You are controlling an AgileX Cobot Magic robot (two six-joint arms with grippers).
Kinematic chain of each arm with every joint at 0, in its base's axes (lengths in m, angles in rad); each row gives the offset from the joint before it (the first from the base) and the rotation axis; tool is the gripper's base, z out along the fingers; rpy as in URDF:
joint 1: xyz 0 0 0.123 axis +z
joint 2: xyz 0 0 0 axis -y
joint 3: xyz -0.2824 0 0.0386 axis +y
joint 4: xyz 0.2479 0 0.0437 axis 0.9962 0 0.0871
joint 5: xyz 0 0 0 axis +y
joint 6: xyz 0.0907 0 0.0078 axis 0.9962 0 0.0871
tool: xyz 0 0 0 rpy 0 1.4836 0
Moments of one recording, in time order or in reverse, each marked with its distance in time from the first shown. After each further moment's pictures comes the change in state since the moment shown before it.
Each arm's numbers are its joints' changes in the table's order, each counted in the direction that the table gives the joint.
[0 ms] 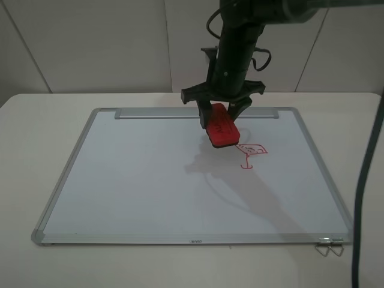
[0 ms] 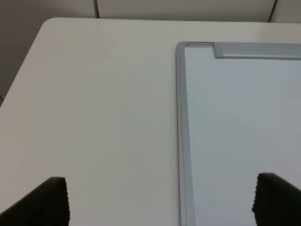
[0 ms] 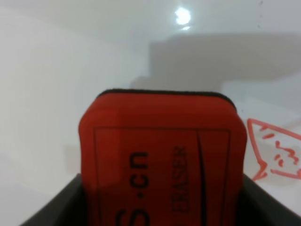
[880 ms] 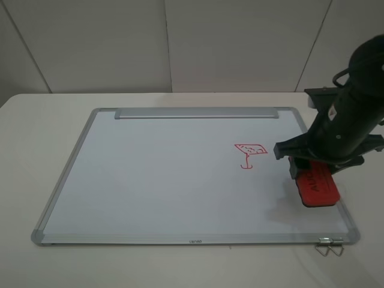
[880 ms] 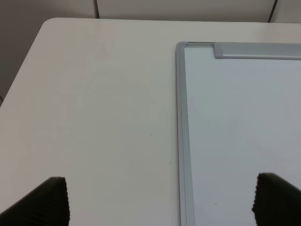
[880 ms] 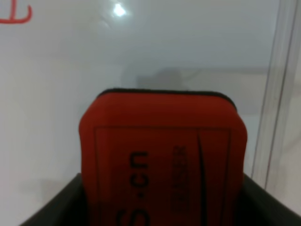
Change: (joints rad) left arm 0.000 0.000 0.000 0.000 0.000 0.000; right arm -0.168 0.591 0.960 -0.211 -0.380 0.241
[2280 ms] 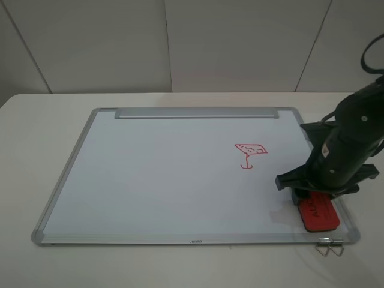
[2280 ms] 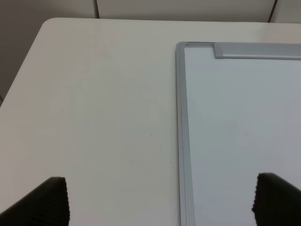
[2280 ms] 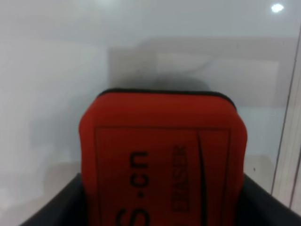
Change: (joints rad) left arm 0.000 0.000 0.000 0.000 0.000 0.000; right arm -0.017 -0.151 0.111 -0.051 -0.202 0.018
